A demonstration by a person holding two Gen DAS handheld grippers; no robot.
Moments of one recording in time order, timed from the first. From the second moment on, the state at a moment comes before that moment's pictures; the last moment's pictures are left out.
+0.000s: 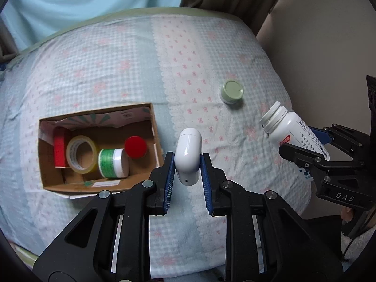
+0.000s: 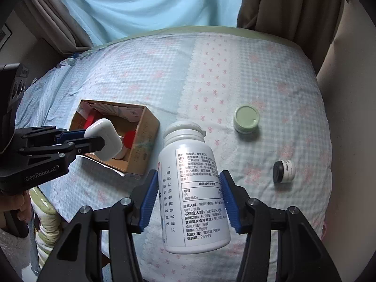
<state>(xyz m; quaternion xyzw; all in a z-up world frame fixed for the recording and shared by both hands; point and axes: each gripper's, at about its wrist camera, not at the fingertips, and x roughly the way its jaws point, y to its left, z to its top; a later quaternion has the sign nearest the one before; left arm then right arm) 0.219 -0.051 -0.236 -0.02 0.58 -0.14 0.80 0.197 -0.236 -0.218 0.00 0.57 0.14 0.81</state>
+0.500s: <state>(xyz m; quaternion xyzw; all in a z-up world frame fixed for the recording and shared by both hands) 0.232 0.140 -0.225 -0.03 0.57 -0.13 0.81 0.217 -0.072 -0.211 0.05 0.57 0.17 0.80</state>
